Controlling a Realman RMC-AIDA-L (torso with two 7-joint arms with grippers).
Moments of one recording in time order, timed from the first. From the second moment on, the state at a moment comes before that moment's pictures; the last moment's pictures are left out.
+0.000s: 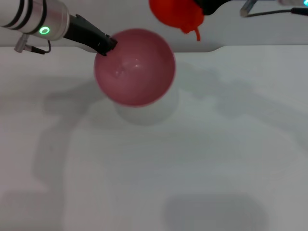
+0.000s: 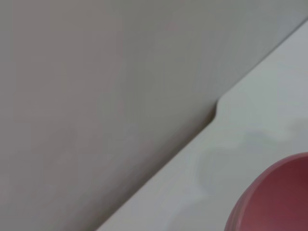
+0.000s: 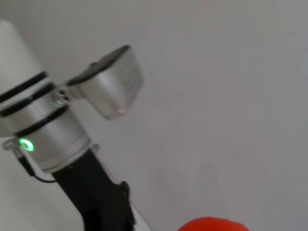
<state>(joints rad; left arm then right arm) -0.81 -2.05 1.11 1.11 2.53 1.21 -2.28 0.52 2.08 -1.43 -1.81 -2.32 -1.14 2.36</state>
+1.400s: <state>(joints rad) -0.80 -2.06 1.24 1.09 2.42 1.11 -2.31 0.37 2.09 -1.49 -1.56 -2.09 -0.78 2.06</state>
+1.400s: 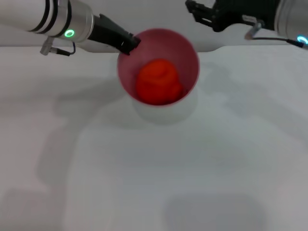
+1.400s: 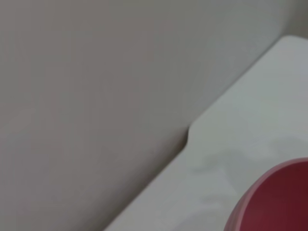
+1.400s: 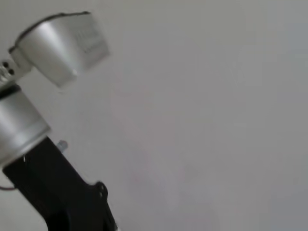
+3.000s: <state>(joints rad) -0.52 -2.07 2.29 1.03 2.08 -0.47 -1.84 0.26 2.08 -1.40 -0.68 -0.11 -1.48 0.47</state>
